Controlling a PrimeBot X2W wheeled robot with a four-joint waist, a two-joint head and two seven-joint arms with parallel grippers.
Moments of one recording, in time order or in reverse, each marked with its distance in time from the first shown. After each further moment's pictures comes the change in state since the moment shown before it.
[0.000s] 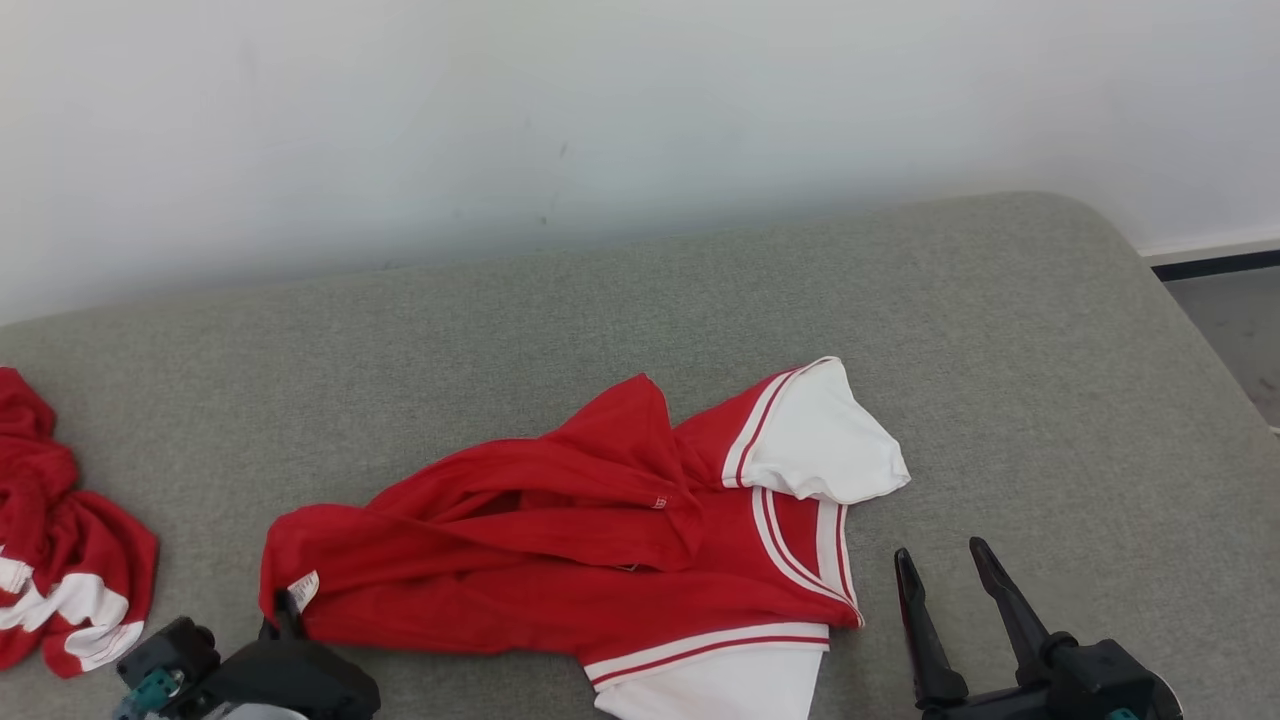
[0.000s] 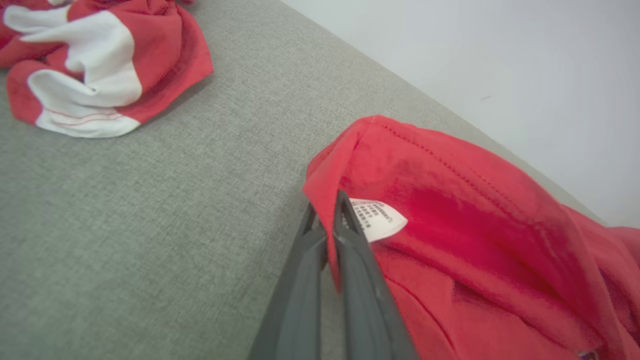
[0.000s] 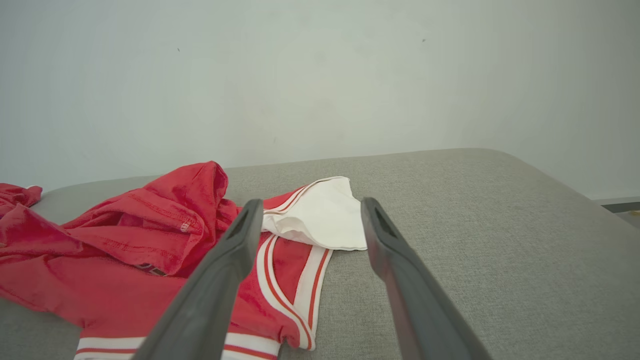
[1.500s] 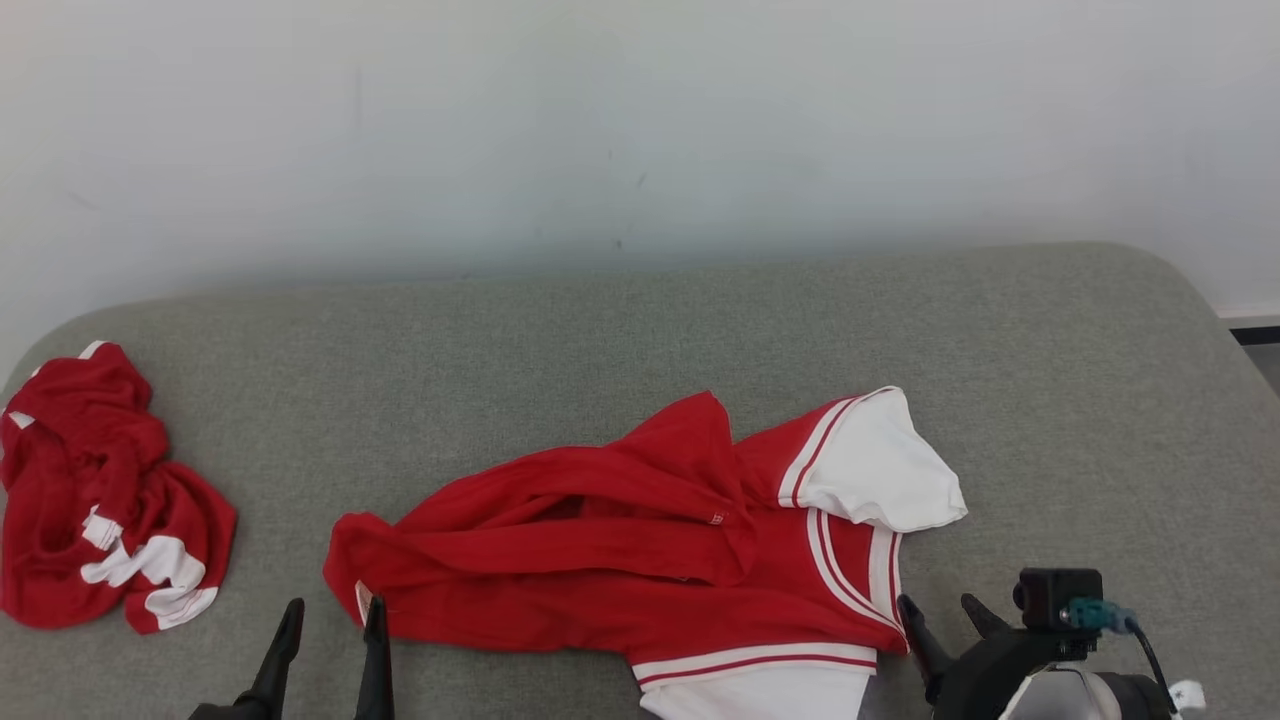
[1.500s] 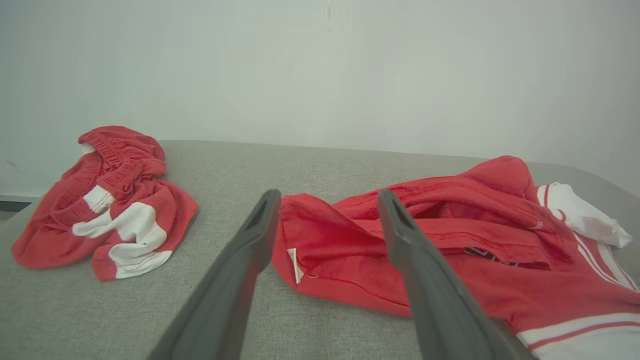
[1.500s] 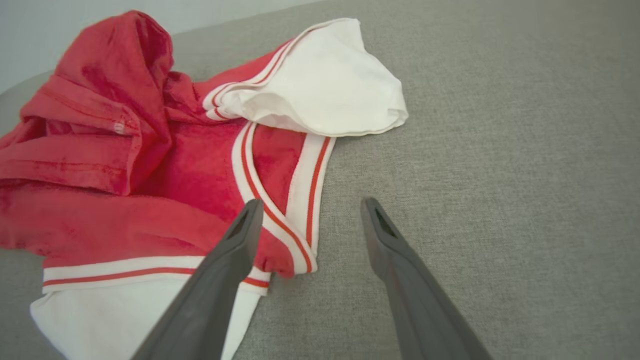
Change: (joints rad) left arm 0.383 -0.029 0.062 -0.573 0.560 -0.259 -0.002; right arm -0.141 -0.025 -0.050 0.241 0.117 0.000 0.434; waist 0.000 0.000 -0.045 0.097
